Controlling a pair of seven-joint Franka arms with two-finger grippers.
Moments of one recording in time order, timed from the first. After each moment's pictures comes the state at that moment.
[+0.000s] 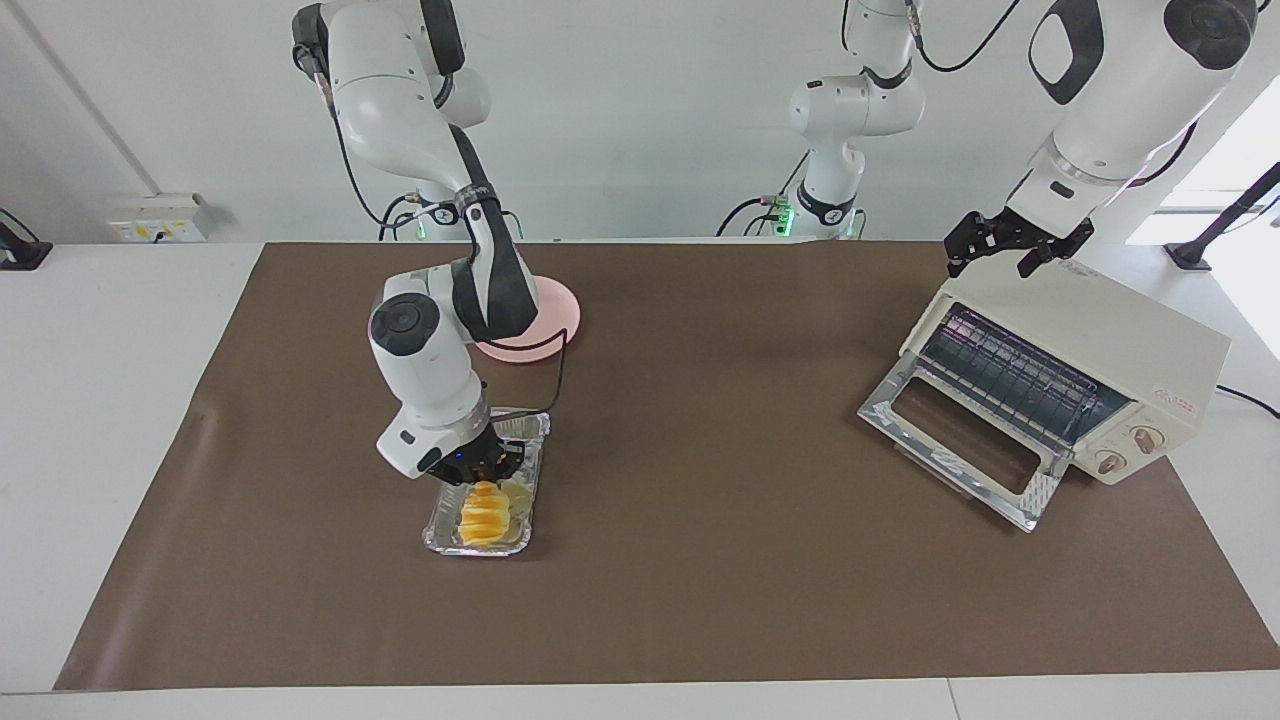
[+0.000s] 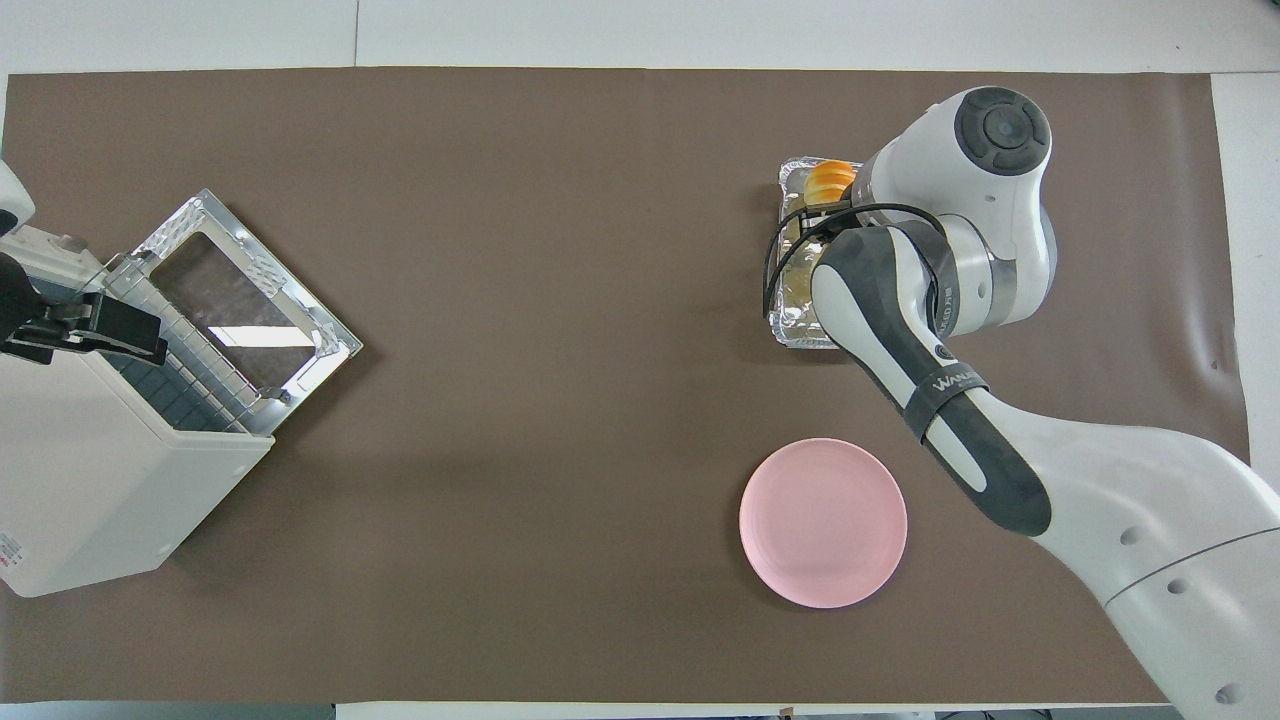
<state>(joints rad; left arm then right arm) -0.01 -0.02 -0.04 -1.64 0.01 1.49 0.04 0.20 0.52 0.02 -1.61 0.05 2.23 0.13</state>
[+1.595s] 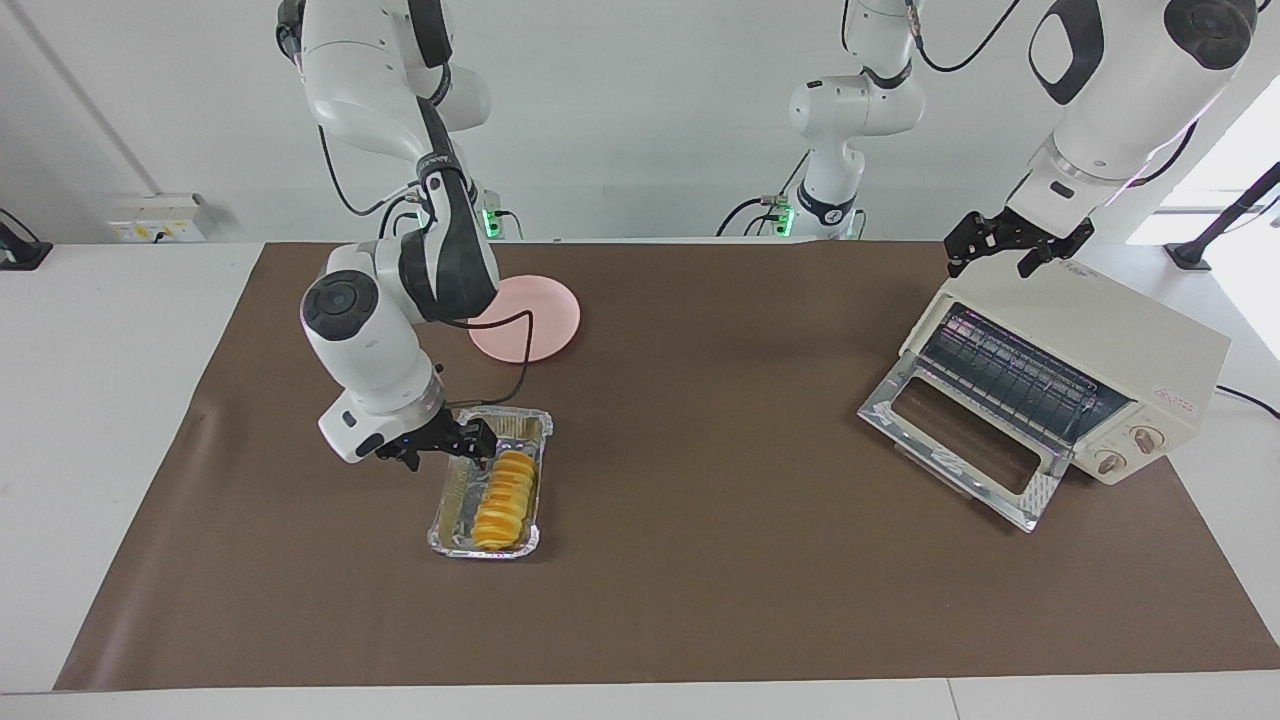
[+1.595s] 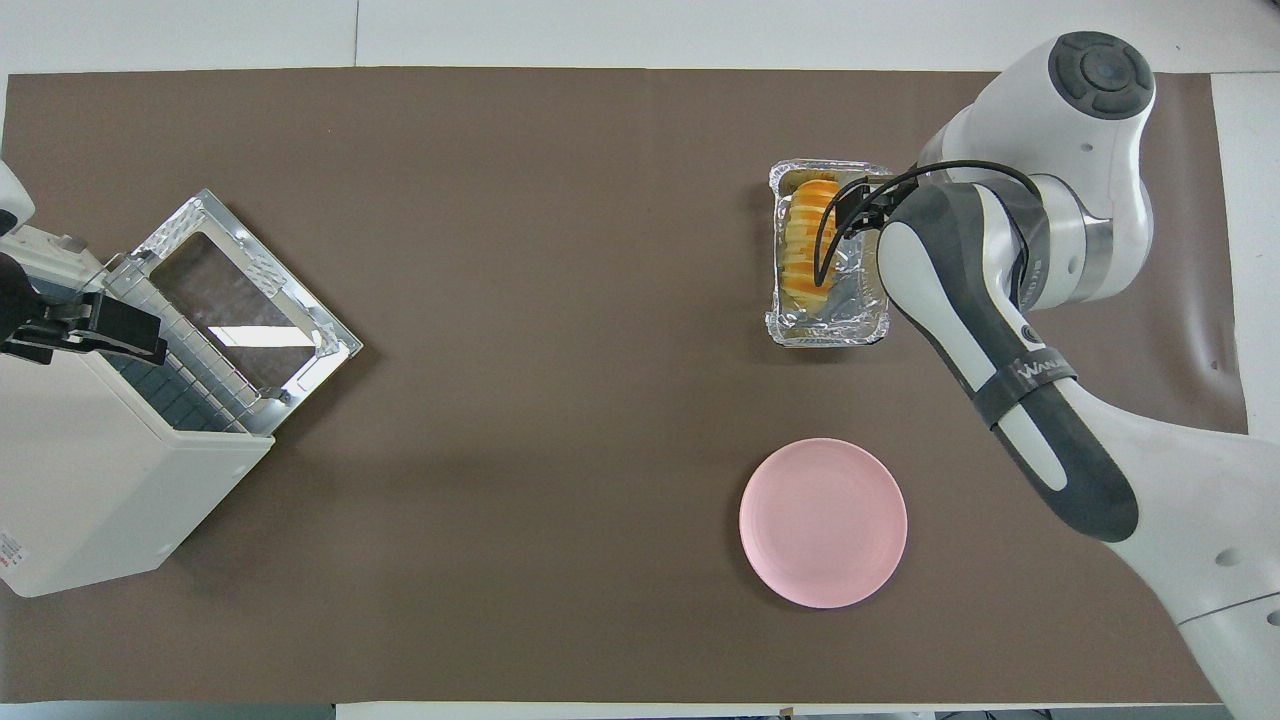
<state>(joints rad) -0.01 -0.02 -0.04 -1.64 0.01 1.49 0.04 0.14 0.46 0.01 -1.57 0.05 2.06 0.18</state>
